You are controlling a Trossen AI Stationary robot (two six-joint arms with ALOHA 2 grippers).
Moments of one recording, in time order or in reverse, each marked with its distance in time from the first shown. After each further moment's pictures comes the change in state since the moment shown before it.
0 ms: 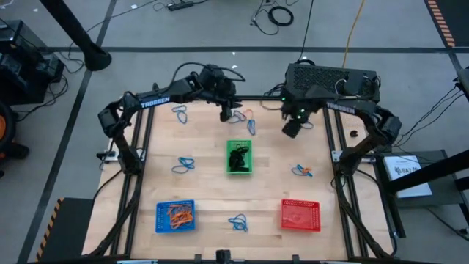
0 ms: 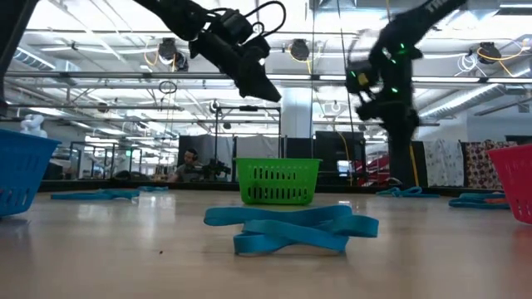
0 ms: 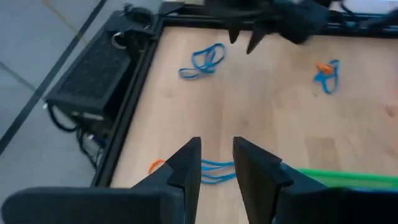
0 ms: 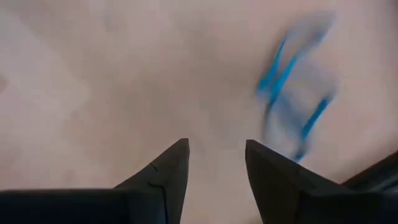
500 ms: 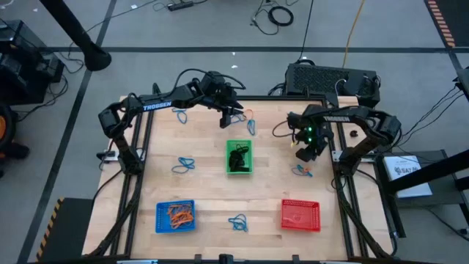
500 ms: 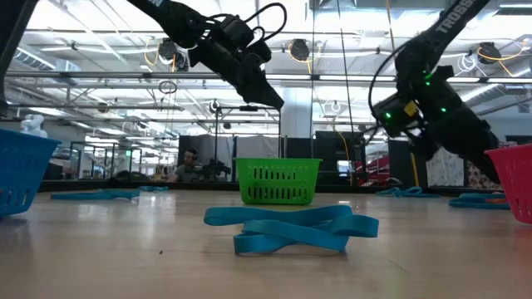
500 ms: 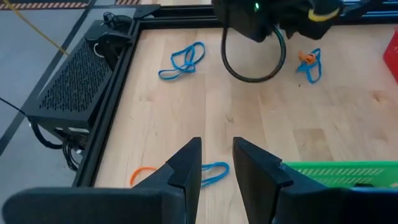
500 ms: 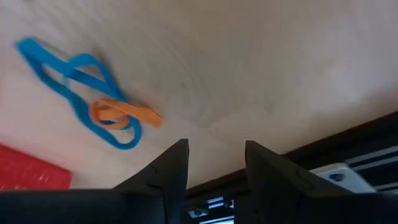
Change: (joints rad) left arm -0.021 0.001 -0.087 0.100 0.038 0.050; right arm 0.075 0.000 -0.322 -0.172 -0.209 0.196
